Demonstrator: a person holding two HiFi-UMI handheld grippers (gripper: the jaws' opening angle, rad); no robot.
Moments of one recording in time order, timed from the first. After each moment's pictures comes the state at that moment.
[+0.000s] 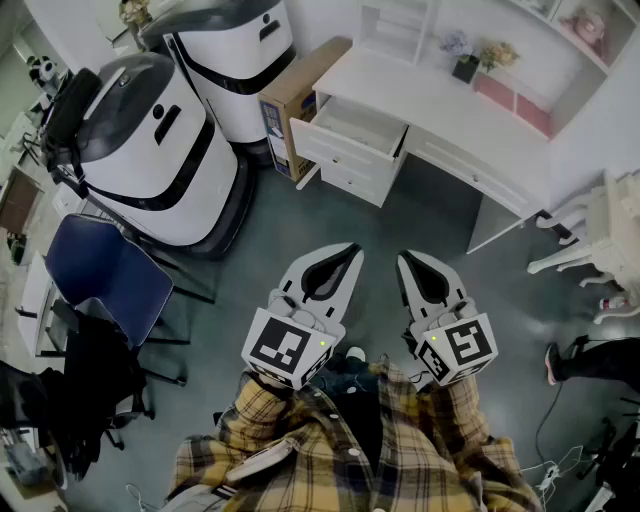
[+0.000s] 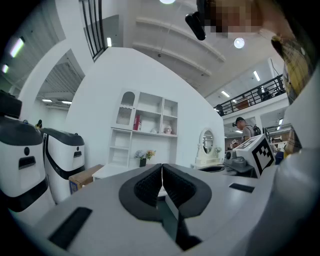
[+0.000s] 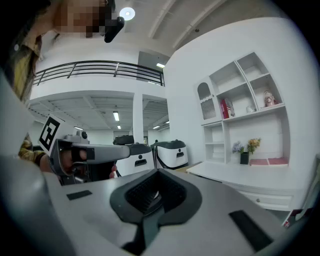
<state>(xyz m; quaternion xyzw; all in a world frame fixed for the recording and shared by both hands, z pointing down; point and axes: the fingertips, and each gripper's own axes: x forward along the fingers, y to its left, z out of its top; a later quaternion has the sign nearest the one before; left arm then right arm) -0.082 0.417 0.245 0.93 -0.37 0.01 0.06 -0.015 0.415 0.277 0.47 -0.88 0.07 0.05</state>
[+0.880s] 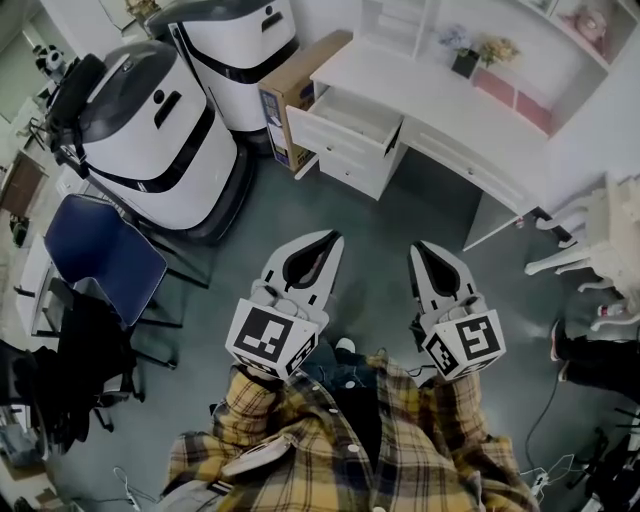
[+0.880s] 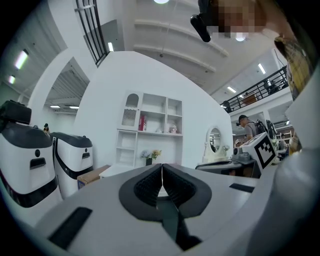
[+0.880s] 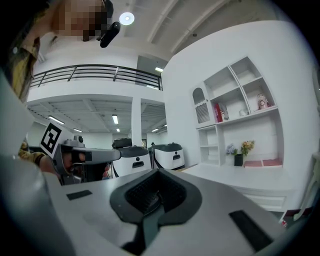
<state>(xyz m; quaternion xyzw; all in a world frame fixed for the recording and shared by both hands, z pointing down) -0.070 0.435 0.247 0.90 -0.42 0.02 0.05 0.043 0.436 0.272 0.48 -0.88 0.06 0.03</state>
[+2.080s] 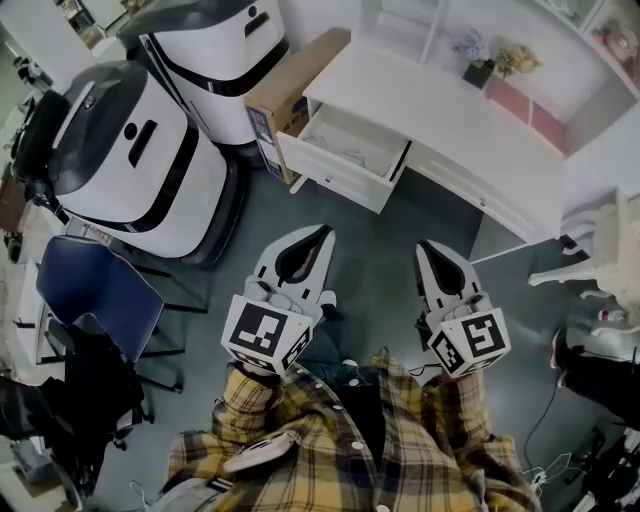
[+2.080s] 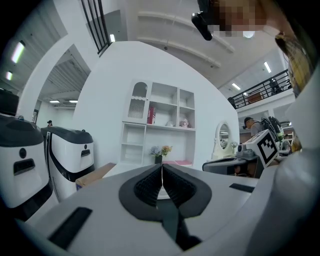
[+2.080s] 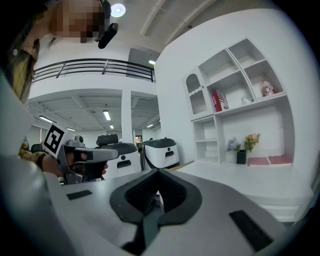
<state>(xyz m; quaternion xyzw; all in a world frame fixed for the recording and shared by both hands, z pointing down) -0.092 0.250 0.271 0.90 -0.43 0.04 0.07 0.043 0.263 0.295 0.49 -0.86 0.09 0.05</state>
